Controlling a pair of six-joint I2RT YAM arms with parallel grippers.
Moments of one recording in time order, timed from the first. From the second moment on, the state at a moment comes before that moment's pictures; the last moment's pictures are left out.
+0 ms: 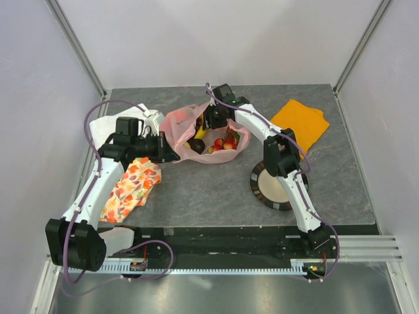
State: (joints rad) left arm -0.15 1.18 0.99 -0.60 0.71 -0.16; right arm 0.52 2.55 2.33 -0.67 -0.23 0.29
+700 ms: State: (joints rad) left arm -0.15 1.20 1.02 -0.60 0.71 -0.15; right arm 0.55 2.56 2.34 -0.65 -0.18 0.36
